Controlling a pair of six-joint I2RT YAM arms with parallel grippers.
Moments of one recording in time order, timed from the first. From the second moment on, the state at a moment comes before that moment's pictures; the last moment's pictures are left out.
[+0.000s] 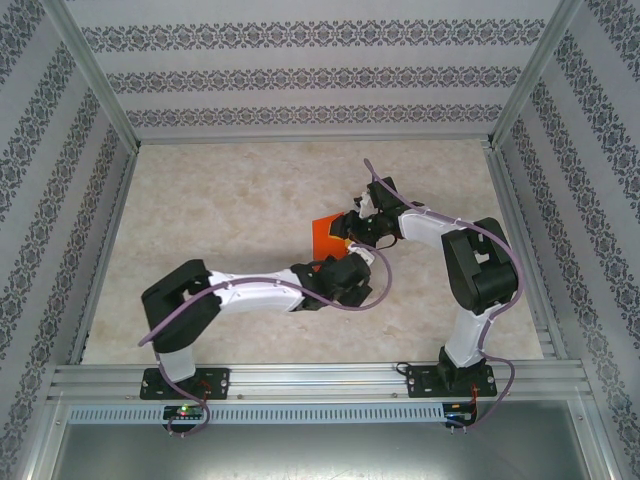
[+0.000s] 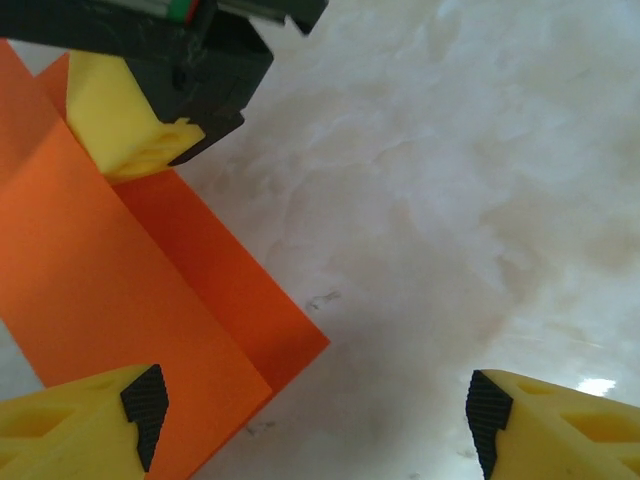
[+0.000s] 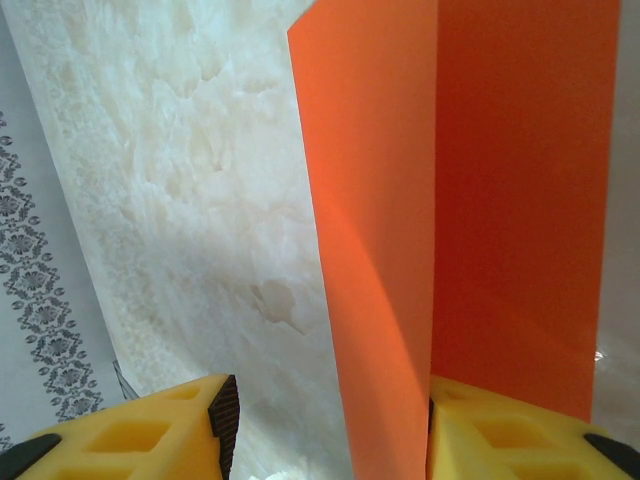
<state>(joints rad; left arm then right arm) -1.08 1.83 1.15 -0.26 -0.35 -0.26 0.36 1.84 1.10 -0.28 -0.68 0.76</state>
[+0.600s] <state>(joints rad) -1.10 1.96 1.28 -0.44 -0.56 -0.29 0.36 1.85 1.10 -0.28 -0.69 0.76</state>
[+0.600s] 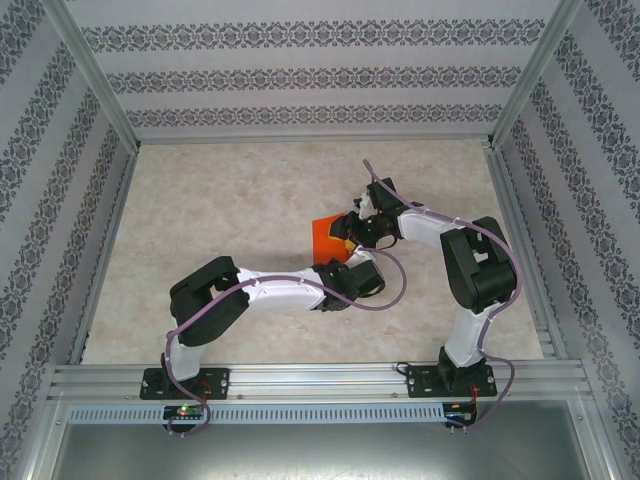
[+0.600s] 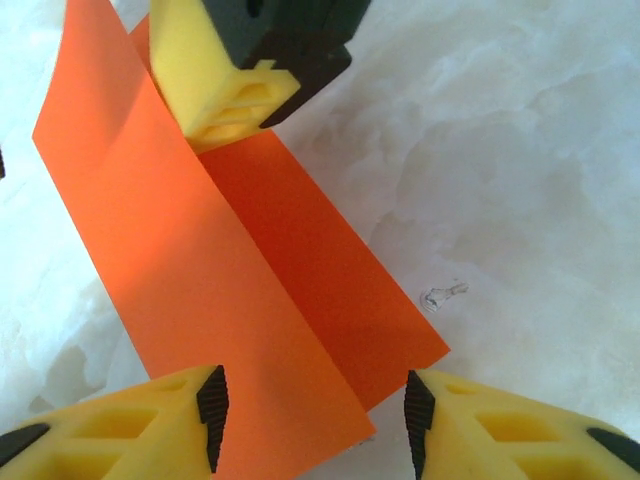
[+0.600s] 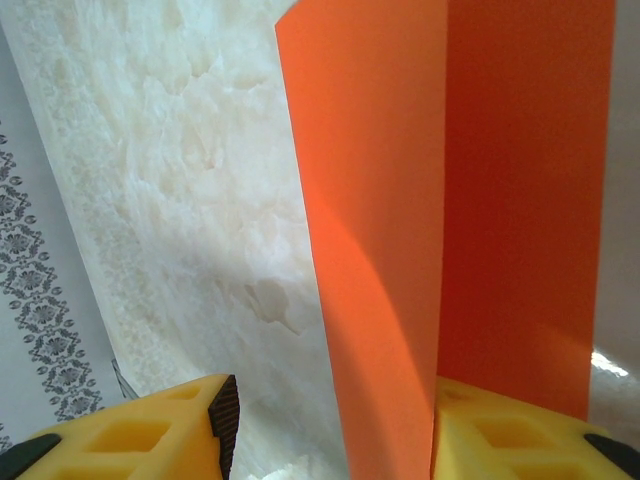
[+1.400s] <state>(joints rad) -1.08 1.85 1.23 -0.44 -0.50 -0.30 0.31 1.76 1.07 -0.29 -0.66 0.73</state>
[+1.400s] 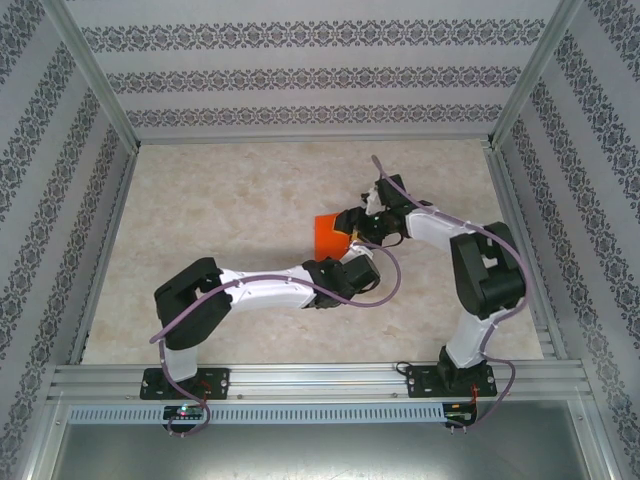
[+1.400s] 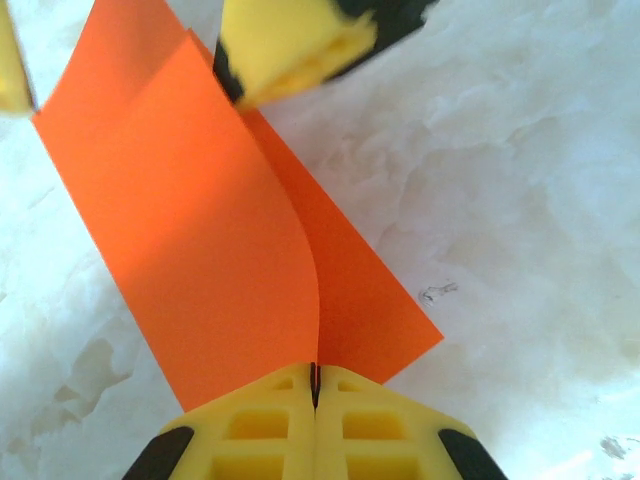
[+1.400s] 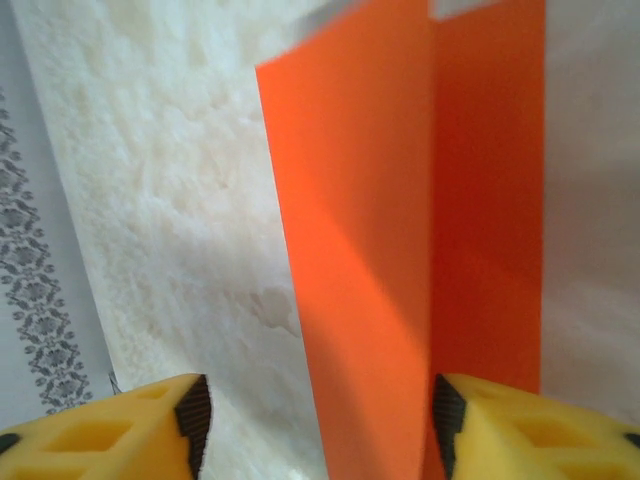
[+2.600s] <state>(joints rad) -0.59 1.70 0.93 -0.13 0.39 -0.39 0.44 1.67 0.70 -0.09 -0.56 0.76</state>
